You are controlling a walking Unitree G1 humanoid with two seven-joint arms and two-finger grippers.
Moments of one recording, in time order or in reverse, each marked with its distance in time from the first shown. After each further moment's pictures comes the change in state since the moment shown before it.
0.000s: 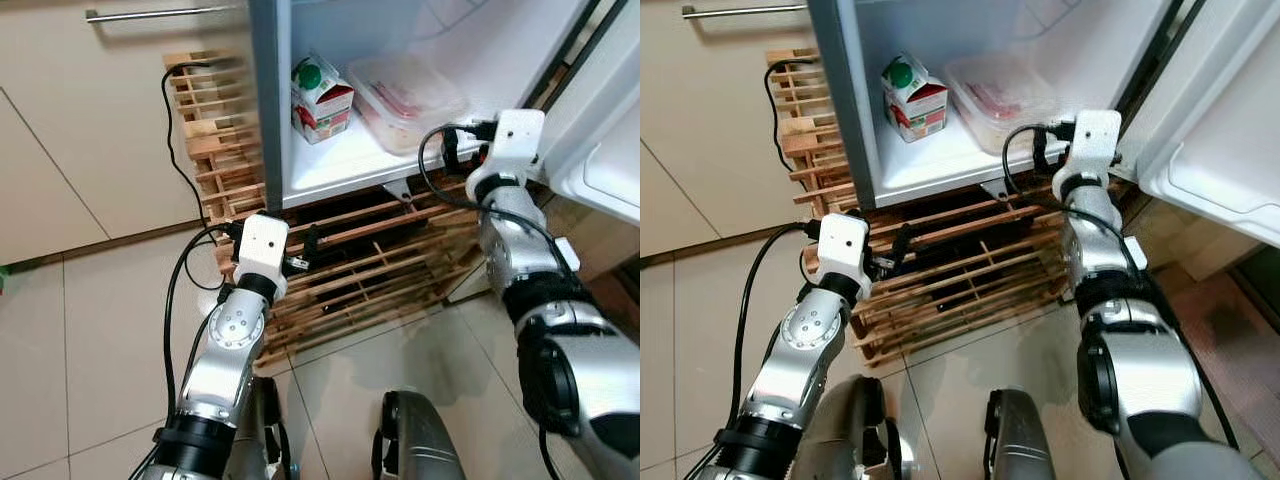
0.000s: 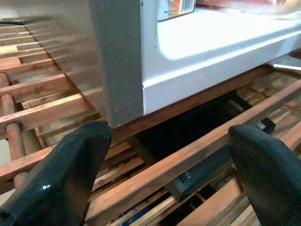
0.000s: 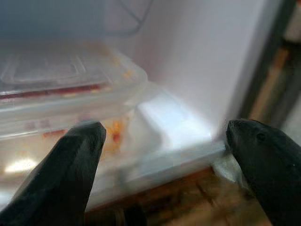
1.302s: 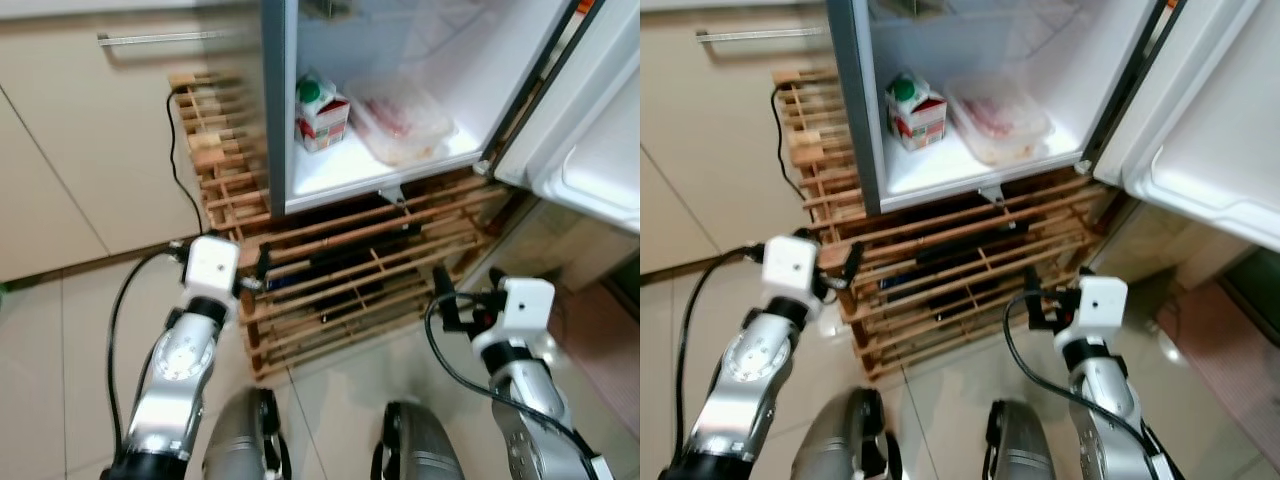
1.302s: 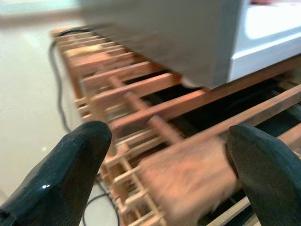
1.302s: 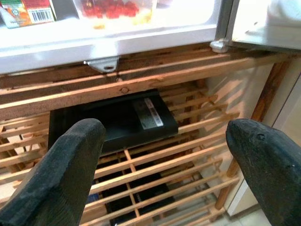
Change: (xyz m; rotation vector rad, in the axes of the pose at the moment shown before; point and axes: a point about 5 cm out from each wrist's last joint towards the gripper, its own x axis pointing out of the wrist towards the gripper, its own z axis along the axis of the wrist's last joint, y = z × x) left arm -0.045 0.050 -0.025 0.042 0.037 0.116; right arm -0.162 0.002 -0.063 0.103 0.152 0.087
